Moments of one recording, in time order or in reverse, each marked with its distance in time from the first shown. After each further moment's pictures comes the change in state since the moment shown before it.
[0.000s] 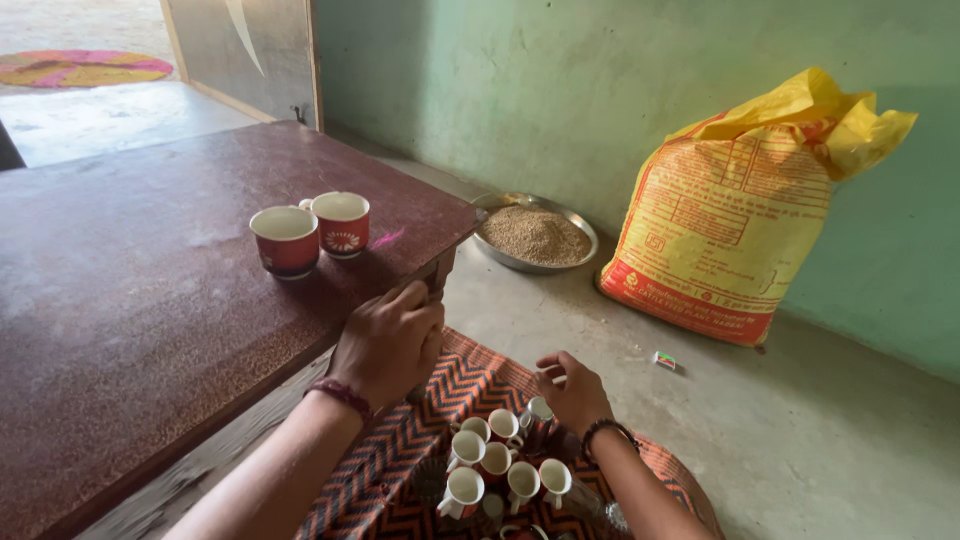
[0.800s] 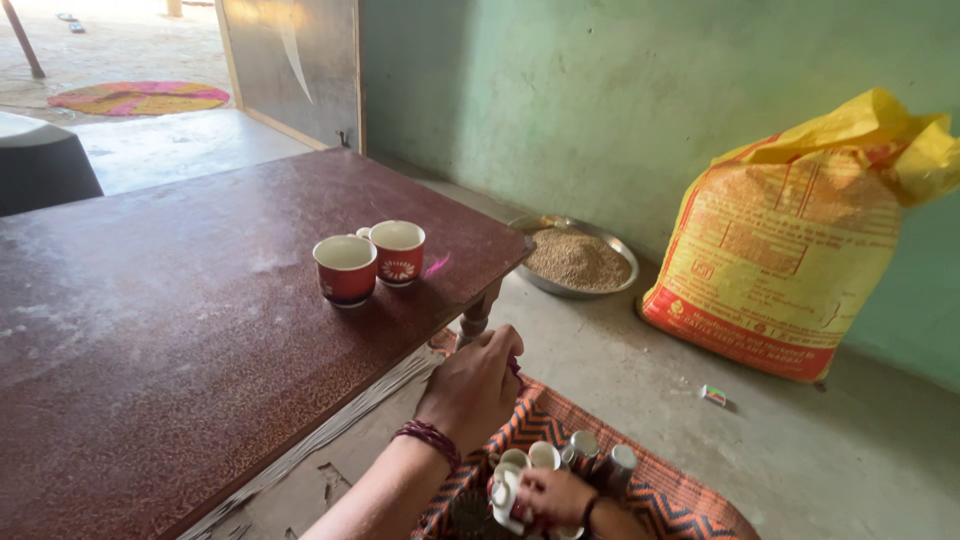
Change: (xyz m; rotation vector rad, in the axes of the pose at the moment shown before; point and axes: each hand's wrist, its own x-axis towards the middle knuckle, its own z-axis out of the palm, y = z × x) left_hand -0.008 0.011 0.025 -0.247 -0.223 -0.322; right_hand 0.001 0.118 0.153 0.069 -0.799 0.081
